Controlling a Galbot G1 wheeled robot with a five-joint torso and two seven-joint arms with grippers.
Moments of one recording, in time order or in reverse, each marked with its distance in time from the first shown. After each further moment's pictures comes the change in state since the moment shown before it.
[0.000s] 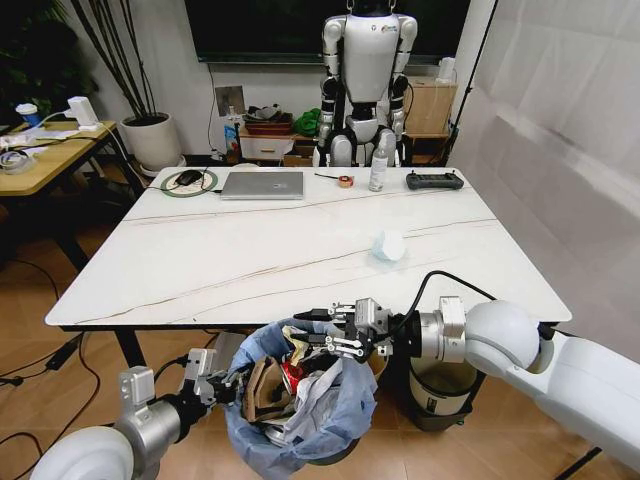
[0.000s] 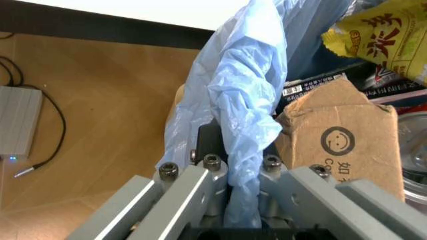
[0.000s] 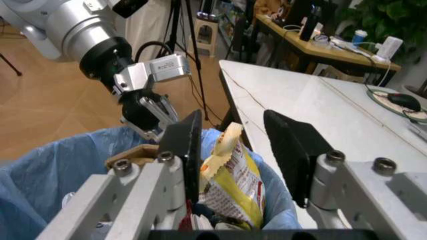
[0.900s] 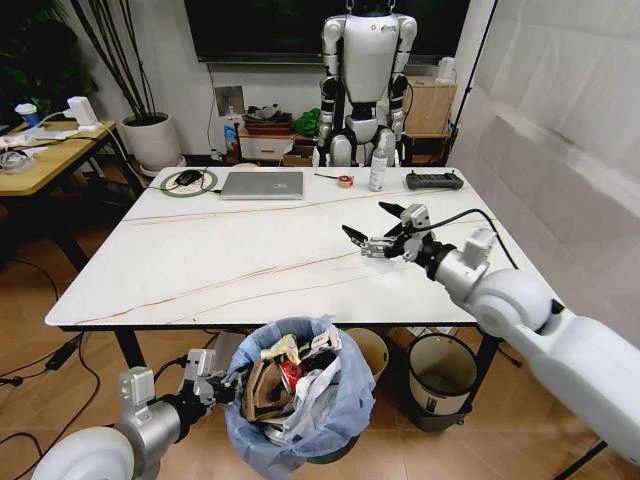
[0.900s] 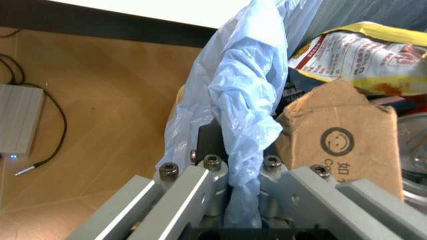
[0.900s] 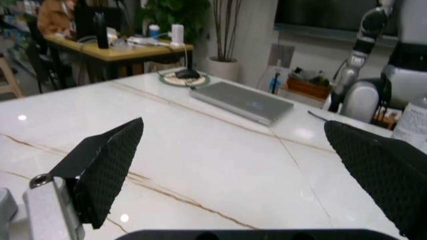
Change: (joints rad) left arm 0.004 -0.014 -0.002 0.005 0.009 -0.001 0.005; right arm -0.024 0.198 0.209 -0.236 0.105 -0.156 0.500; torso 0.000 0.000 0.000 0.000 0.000
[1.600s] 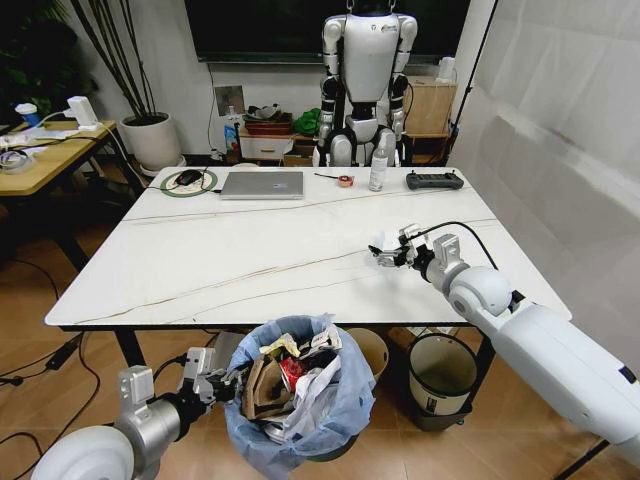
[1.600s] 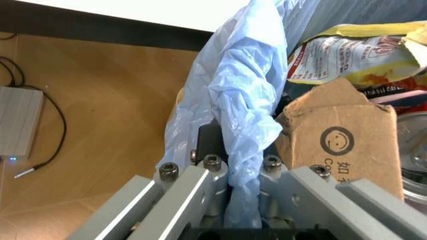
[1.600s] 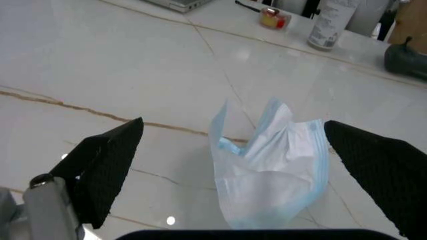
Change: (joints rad) left arm -0.008 0.000 0.002 0.003 -0.001 -0.001 0.000; right arm 0.084 0.089 -0.083 -0.261 -0.097 -0.187 0.128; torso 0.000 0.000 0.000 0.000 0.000
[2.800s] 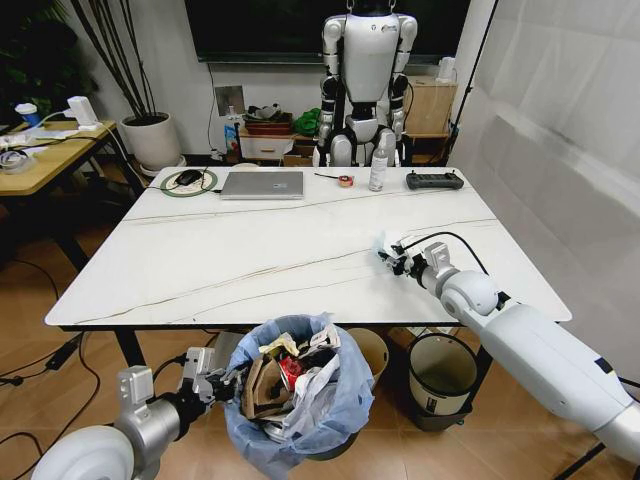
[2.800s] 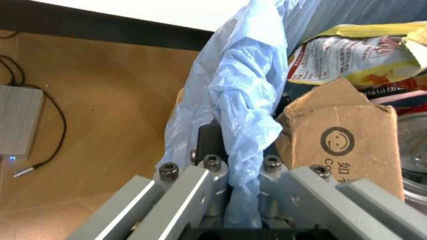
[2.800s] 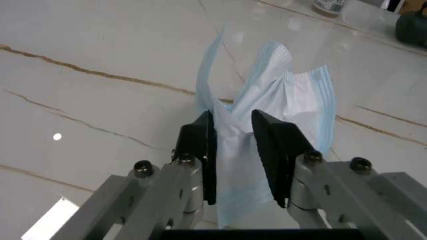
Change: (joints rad) left arm 0.001 -0.004 0.000 0.004 -0.001 -0.001 0.002; right arm 0.029 0.013 -0.052 -0.115 -0.043 0.024 -0.044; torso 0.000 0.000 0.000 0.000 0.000
